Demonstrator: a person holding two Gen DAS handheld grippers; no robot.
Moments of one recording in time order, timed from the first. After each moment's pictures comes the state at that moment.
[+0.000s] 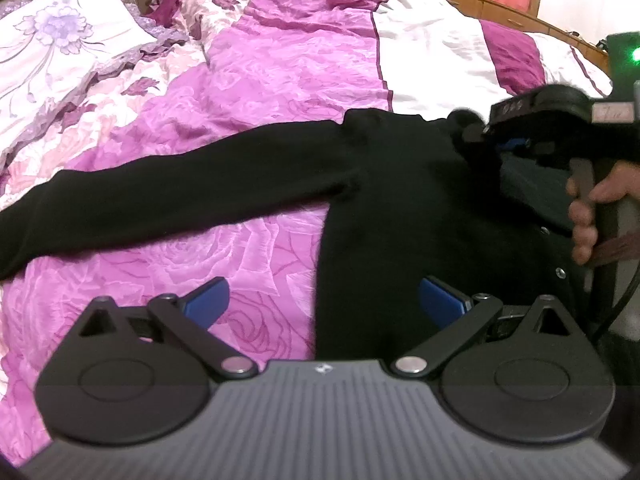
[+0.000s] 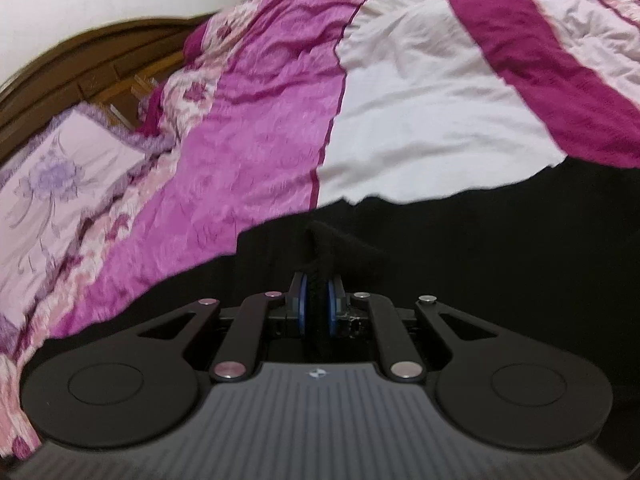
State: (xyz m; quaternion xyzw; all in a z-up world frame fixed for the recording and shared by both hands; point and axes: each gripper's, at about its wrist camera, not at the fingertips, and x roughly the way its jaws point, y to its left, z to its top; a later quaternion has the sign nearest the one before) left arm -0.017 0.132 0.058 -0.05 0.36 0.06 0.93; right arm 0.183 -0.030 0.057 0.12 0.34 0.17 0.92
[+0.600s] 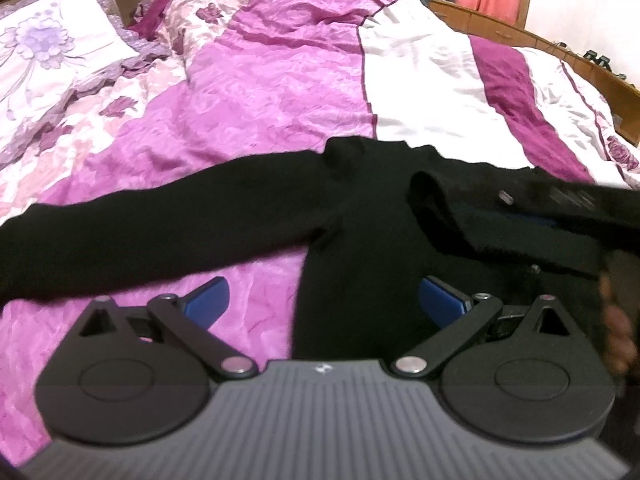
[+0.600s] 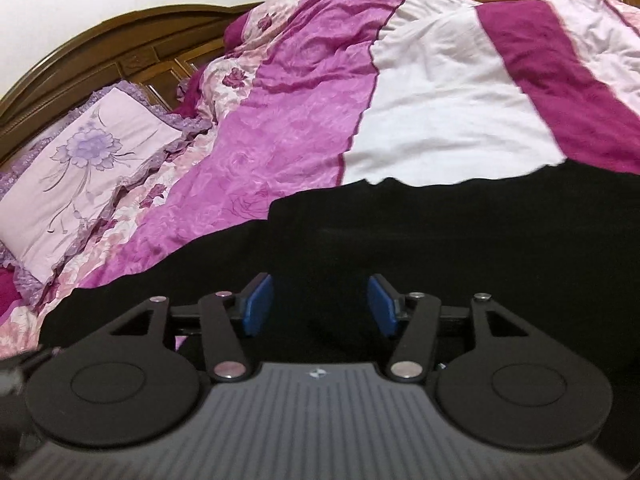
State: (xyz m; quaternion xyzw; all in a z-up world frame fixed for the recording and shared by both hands) left arm 0.015 0.129 0.069 -0.06 0.34 0.04 0.94; right arm 0.118 -0.079 0.080 0.11 0.32 0.22 0.91
